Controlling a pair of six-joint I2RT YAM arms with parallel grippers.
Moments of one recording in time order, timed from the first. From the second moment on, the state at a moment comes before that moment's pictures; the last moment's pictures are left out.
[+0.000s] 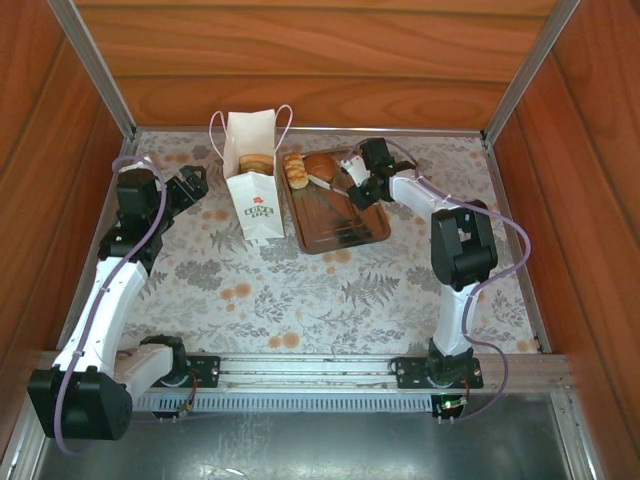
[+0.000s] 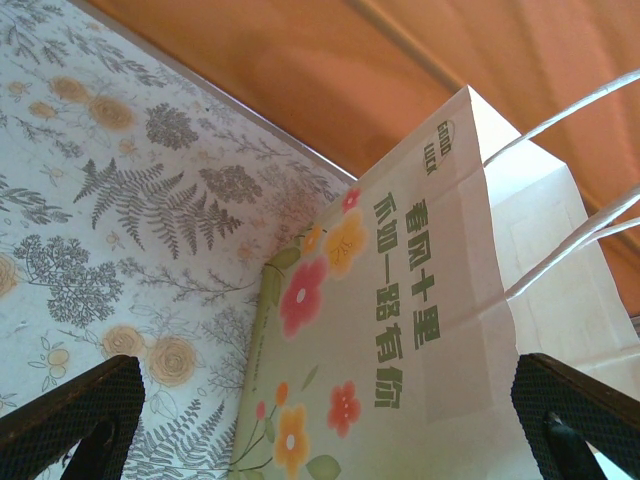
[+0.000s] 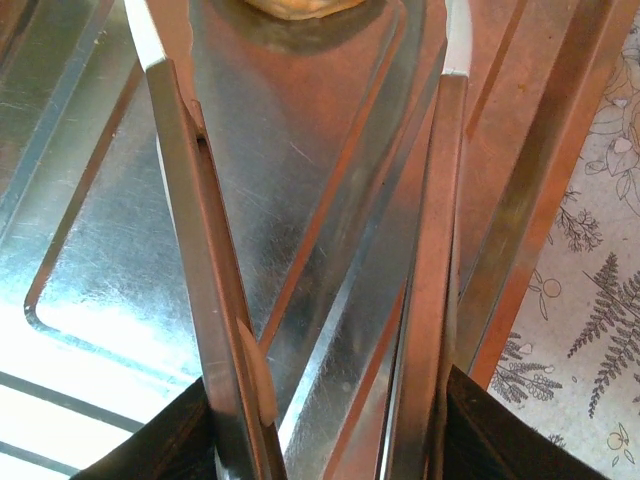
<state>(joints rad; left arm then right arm) -0.06 1.01 0.87 -0.27 0.13 -0.66 0.40 2.00 1.50 -0.56 -0.05 -0.36</state>
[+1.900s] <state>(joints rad) -0.06 1.37 1.19 -0.16 0.38 -0.82 0.90 1.54 1.92 -0.95 0.27 -0.04</state>
